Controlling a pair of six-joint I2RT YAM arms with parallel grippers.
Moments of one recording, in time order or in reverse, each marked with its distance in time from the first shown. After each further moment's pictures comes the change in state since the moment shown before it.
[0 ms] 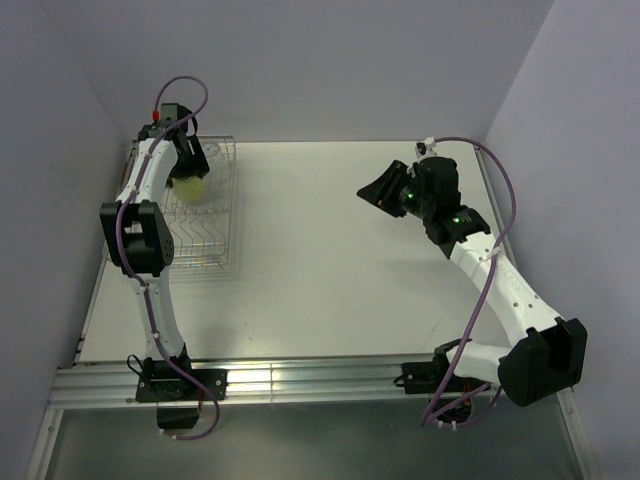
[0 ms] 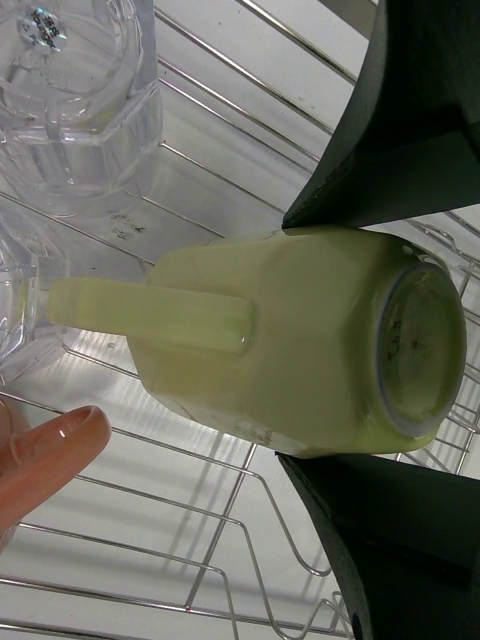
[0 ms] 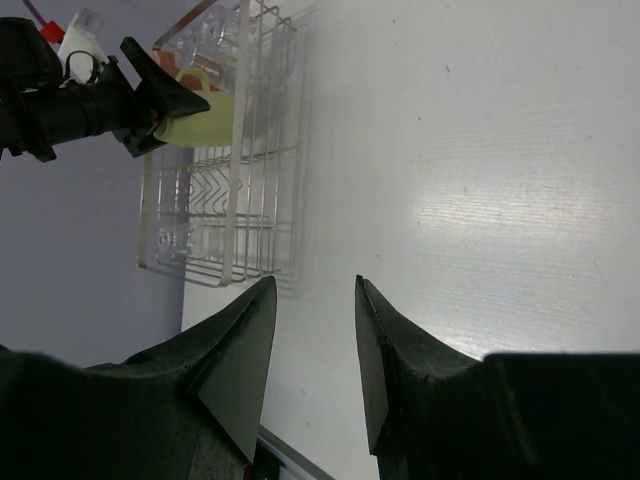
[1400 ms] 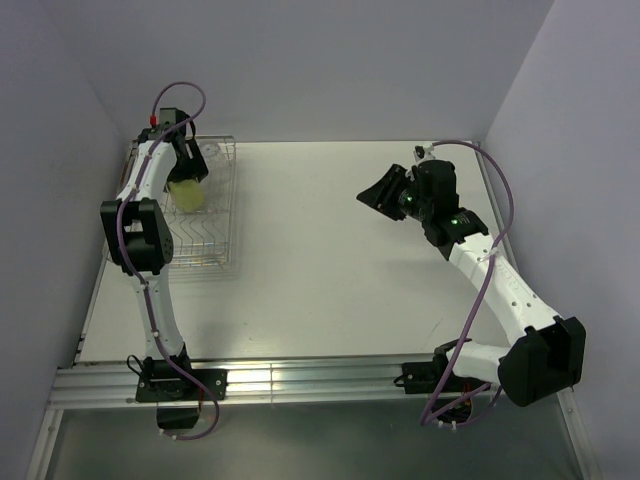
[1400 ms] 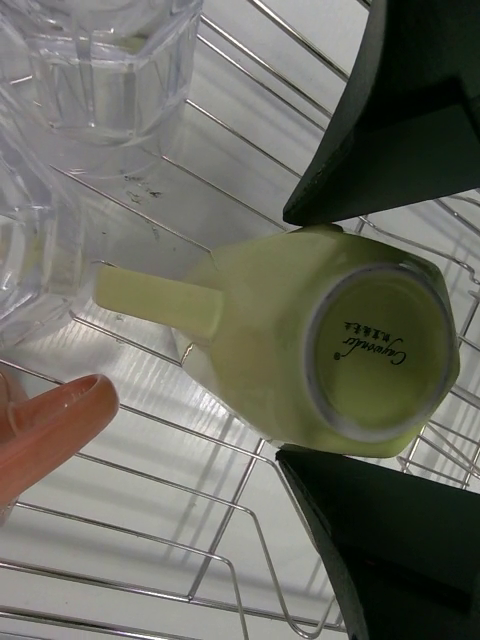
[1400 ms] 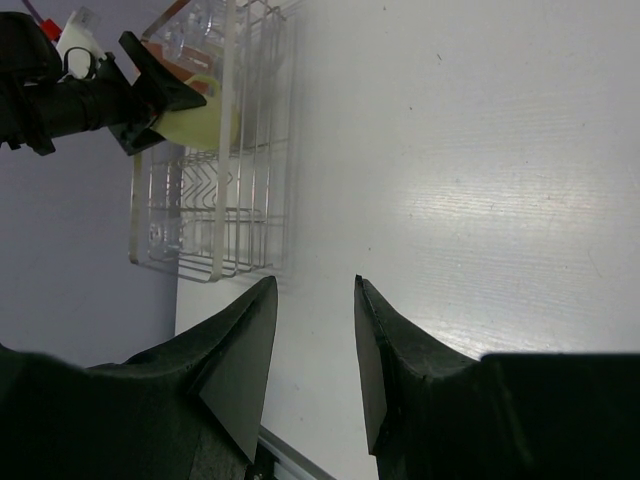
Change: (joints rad) left arm 0.019 0.033 -0.017 0.016 -0.025 -0.007; right arm 0.000 0.000 -0.029 0.011 -0.003 -0.003
